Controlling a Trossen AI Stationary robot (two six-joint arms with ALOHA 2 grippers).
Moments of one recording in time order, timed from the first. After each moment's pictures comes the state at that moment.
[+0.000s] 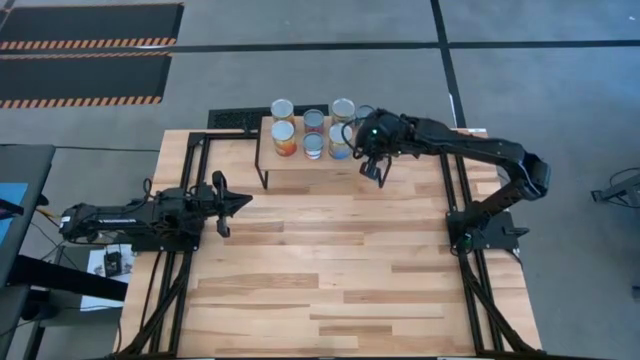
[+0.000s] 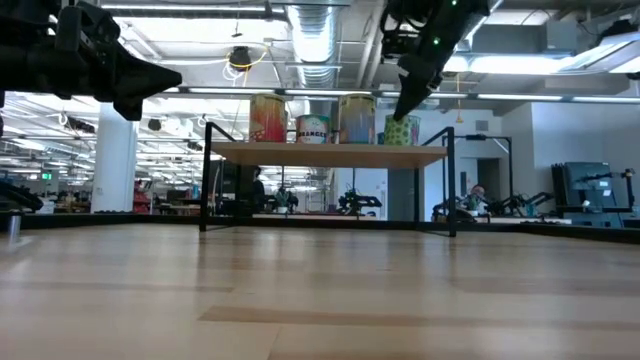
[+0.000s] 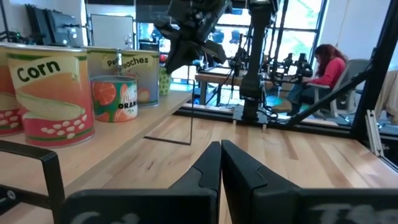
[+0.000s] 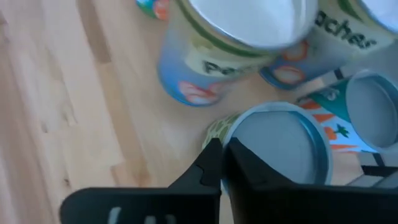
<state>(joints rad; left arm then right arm) 0.08 0.16 0.03 0.21 -0.14 -0.08 -0.41 1.49 1.34 -0.75 0.21 -0.18</state>
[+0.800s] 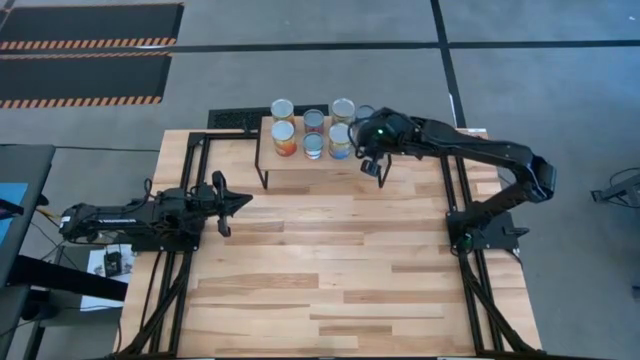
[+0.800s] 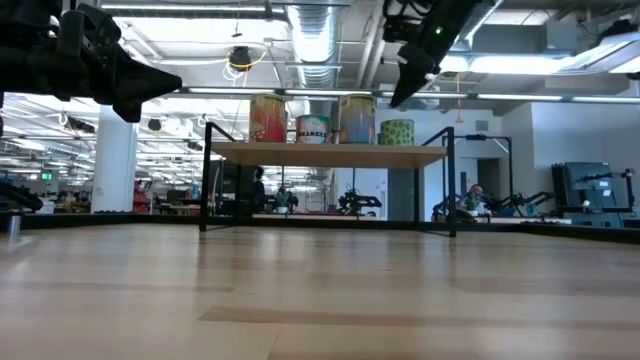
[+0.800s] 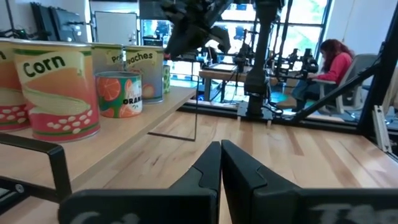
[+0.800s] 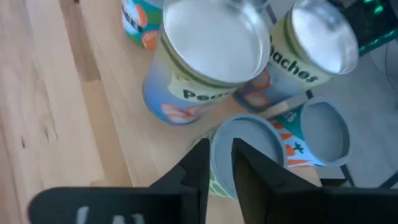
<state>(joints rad) 0.08 0.16 0.03 0.19 -0.15 -0.07 -0.39 1.45 1.34 -0.70 0.29 -0.24</state>
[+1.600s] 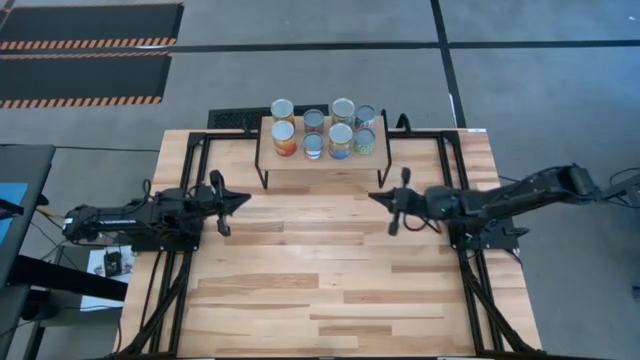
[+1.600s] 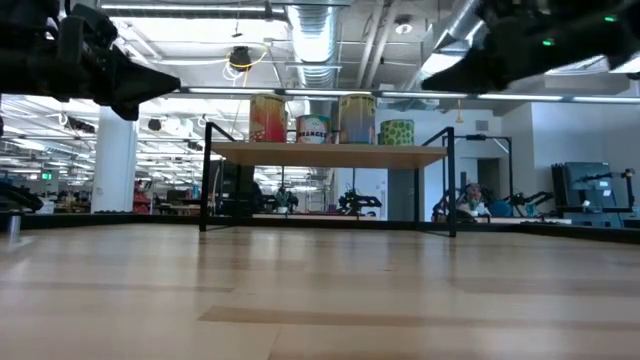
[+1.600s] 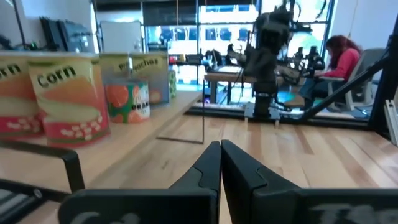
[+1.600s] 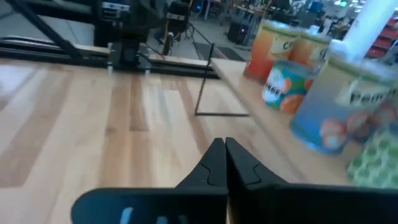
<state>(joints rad) 0.08 0.12 0.01 0.17 -0.17 -0.01 0.06 0.95 0.39 0.39 0.39 -0.15</state>
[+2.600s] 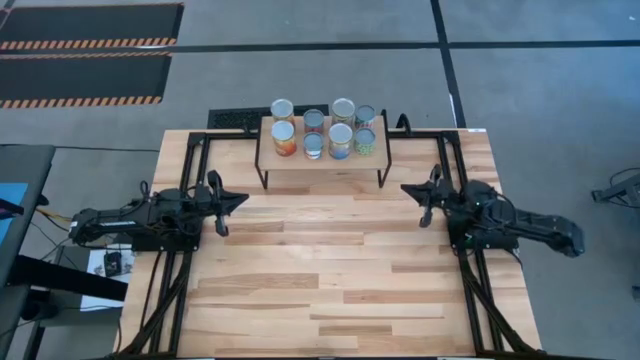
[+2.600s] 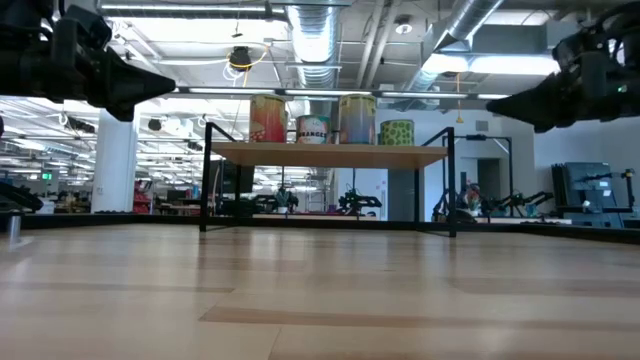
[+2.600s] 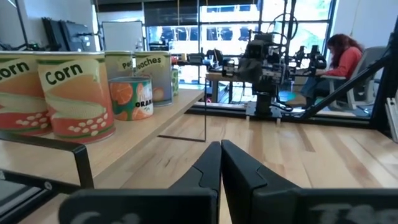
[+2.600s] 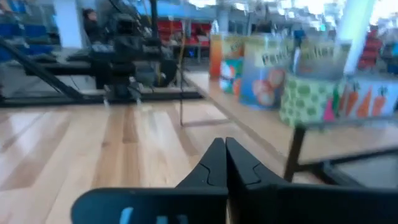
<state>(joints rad) 0.08 0.01 0.01 0.05 -0.18 0.00 -0.27 0.01 0.01 0.03 0.04 -0.05</state>
